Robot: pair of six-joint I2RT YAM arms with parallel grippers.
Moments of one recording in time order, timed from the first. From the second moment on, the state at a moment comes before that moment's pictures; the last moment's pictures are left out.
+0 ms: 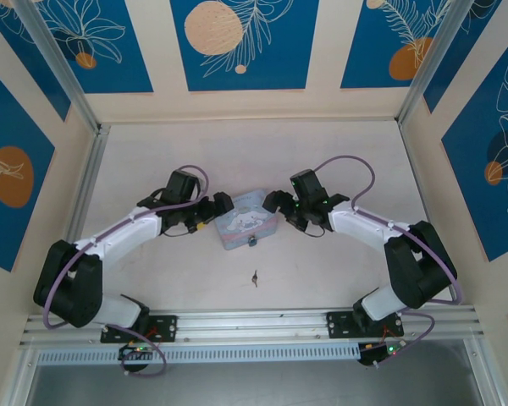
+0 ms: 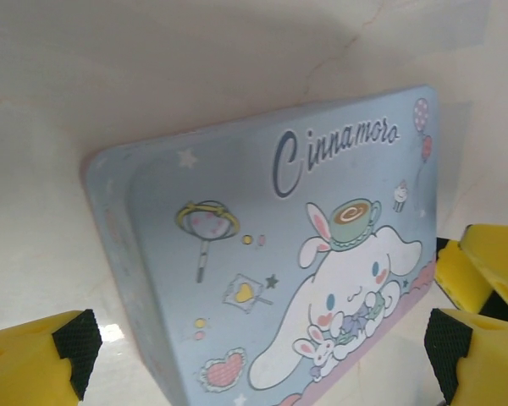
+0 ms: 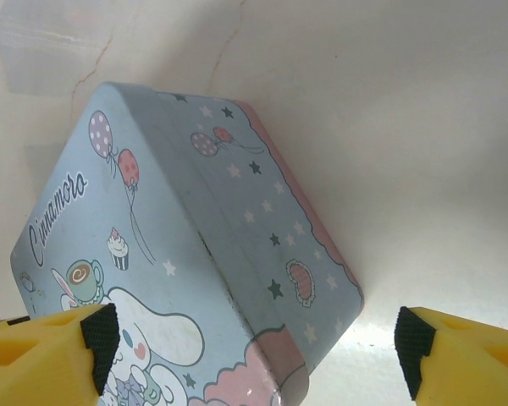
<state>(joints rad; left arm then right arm) -0.47 1.41 0.86 -0.35 0.34 -0.85 0.53 1.49 0.86 -0.29 -0.21 0.96</state>
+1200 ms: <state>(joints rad) -0.41 1.39 0.89 -0.31 0.18 -0.82 0.63 1.23 0.80 -0.43 -0.10 0.99</state>
